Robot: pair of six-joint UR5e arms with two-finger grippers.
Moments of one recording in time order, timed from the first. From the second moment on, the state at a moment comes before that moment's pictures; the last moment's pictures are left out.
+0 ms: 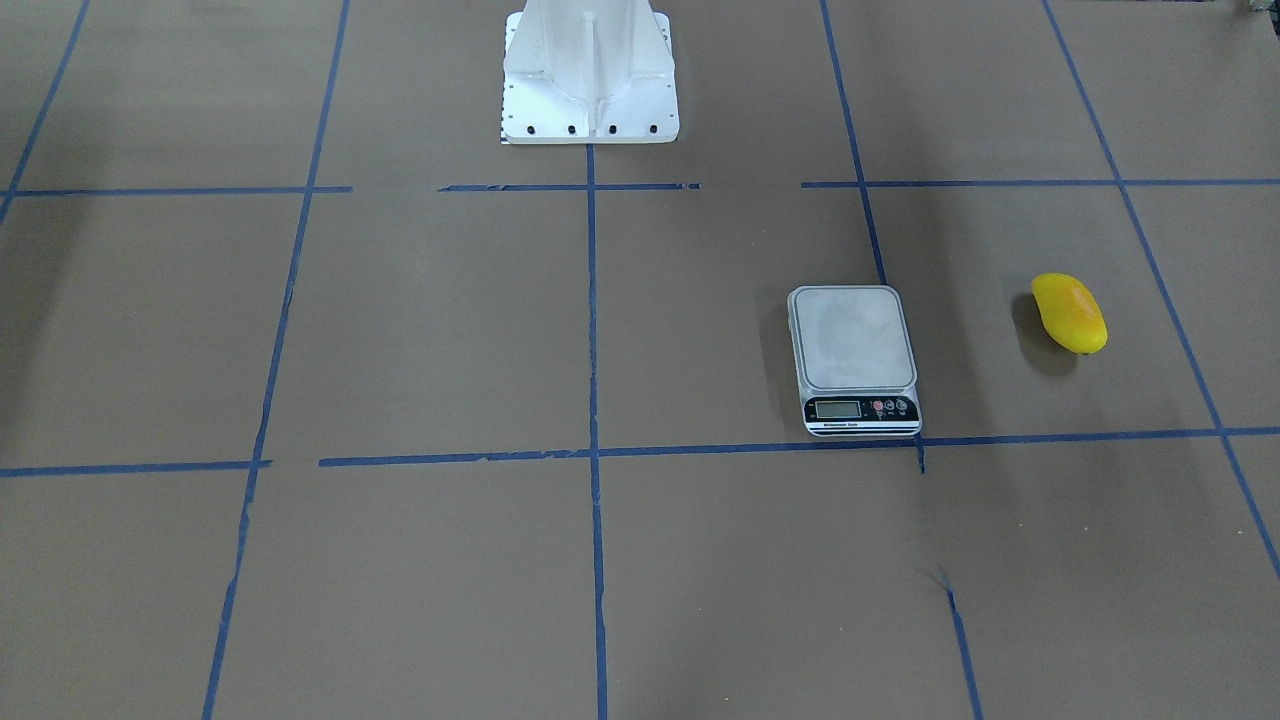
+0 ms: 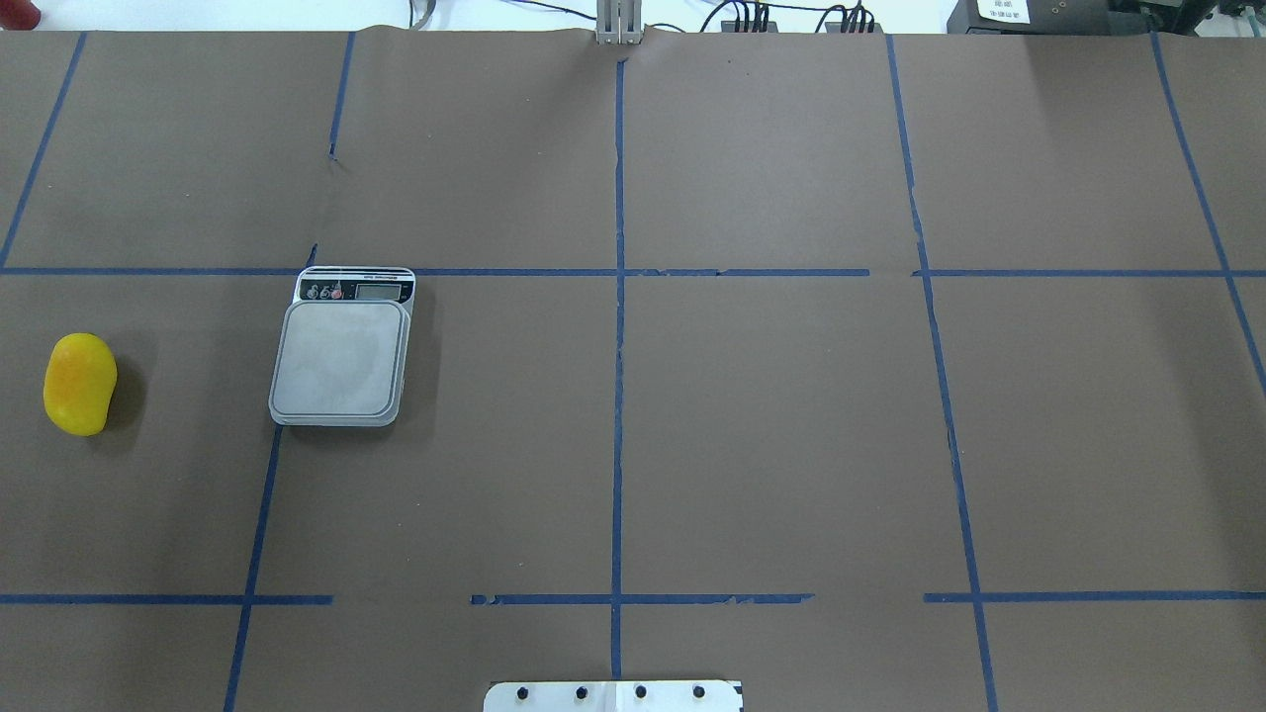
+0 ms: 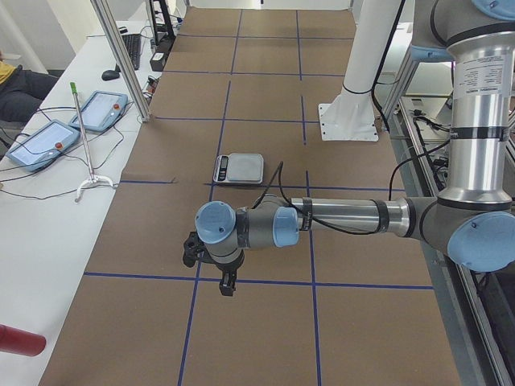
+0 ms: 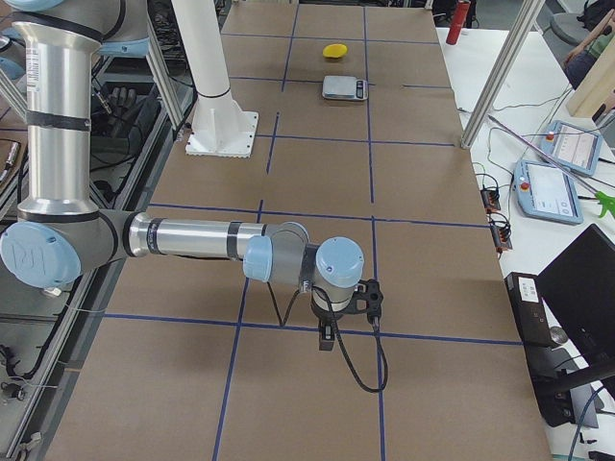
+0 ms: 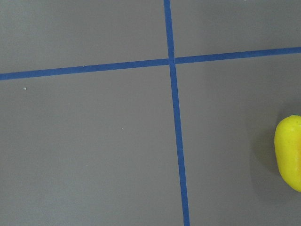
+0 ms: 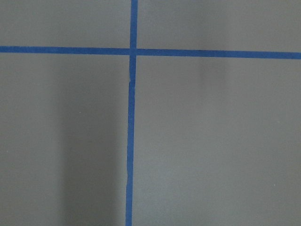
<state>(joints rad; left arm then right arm) -1.60 -1.52 -1.63 -1.49 -2.40 0.17 1.62 -1.66 1.66 -1.68 2.35 -0.12</state>
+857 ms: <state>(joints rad) -1.60 -1.53 -1.59 -1.59 -2.38 0.17 1.62 -1.66 1.66 -1.68 2.35 -0.12</state>
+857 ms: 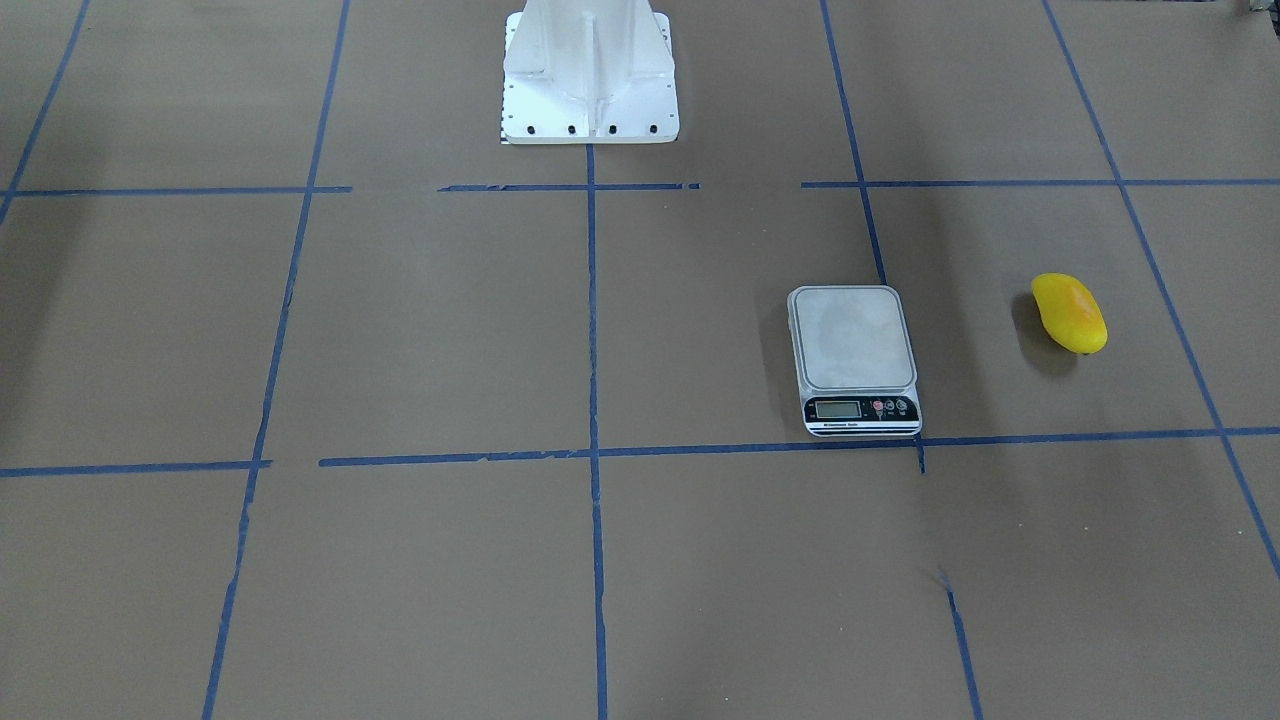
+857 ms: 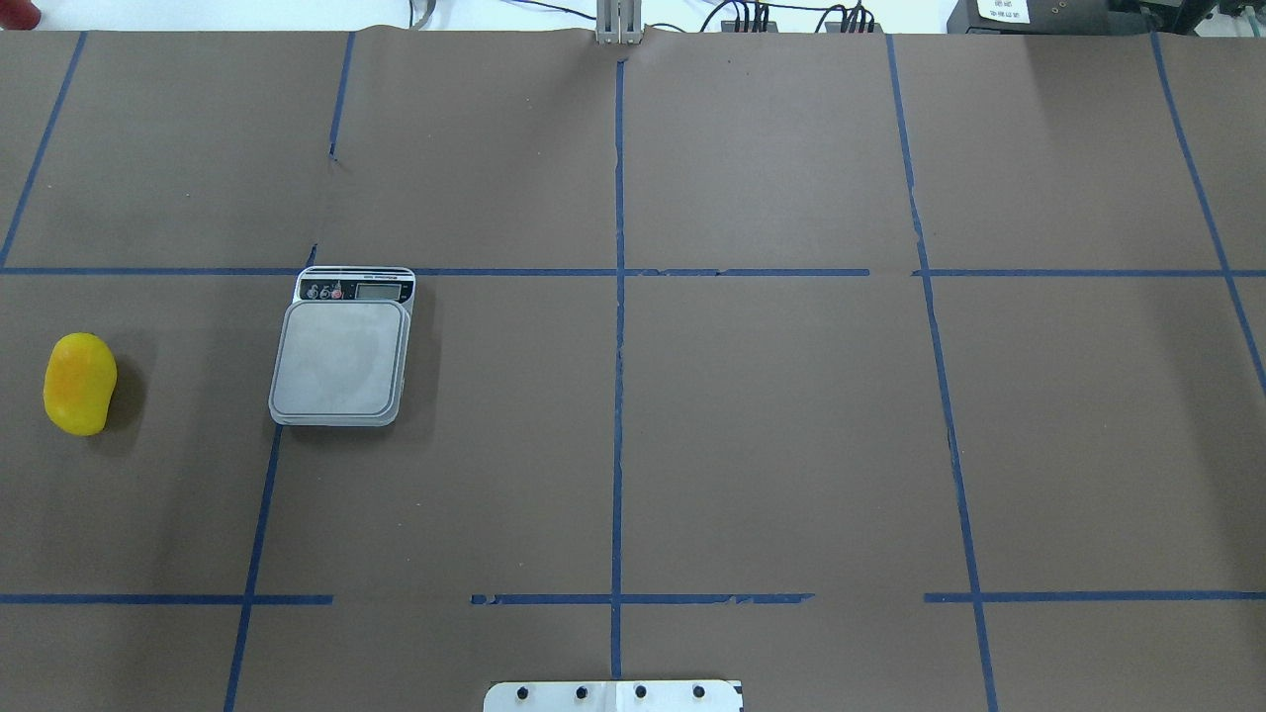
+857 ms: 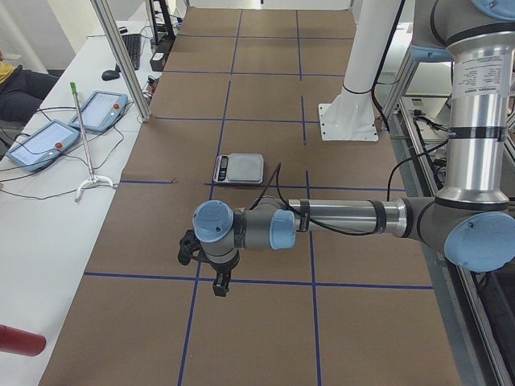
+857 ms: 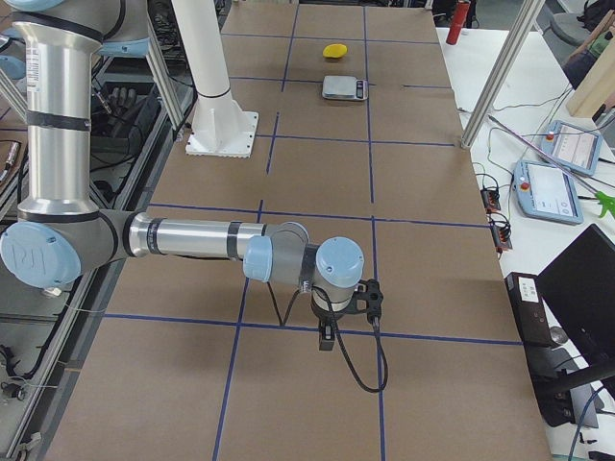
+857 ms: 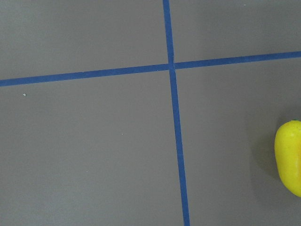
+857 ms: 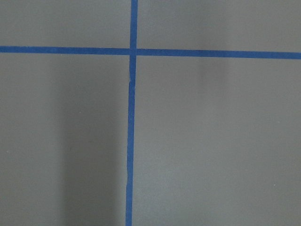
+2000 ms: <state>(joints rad) -1.13 -1.52 -1.53 -2.19 -2.40 -0.68 1.62 -1.66 1.66 -1.68 2.35 -0.12</state>
